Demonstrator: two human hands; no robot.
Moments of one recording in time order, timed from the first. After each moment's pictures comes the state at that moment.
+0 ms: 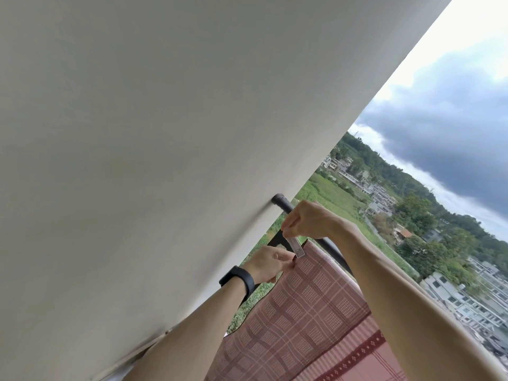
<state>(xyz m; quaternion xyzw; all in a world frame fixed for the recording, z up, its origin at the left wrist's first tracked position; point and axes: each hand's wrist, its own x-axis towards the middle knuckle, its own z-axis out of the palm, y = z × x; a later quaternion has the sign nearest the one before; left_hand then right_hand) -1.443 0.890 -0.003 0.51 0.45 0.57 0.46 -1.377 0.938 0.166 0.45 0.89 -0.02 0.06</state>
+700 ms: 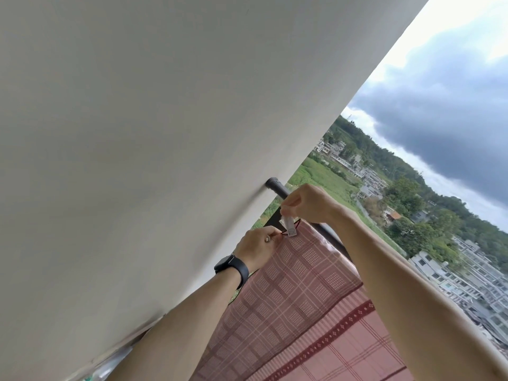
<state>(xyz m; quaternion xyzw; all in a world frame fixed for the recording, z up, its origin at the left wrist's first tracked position) -1.398 0.922 -0.015 0.53 0.54 0.59 0.28 -1.323 0.966 0.165 0.46 0.89 0.01 -0.01</state>
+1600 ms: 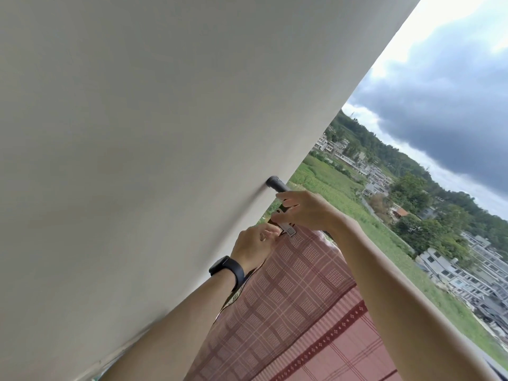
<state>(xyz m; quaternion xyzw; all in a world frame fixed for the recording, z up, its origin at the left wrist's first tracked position) -1.363 0.947 -0.021 0.49 0.55 0.61 0.30 -1.274 0.973 0.153 0.46 0.89 -0.04 0.00</state>
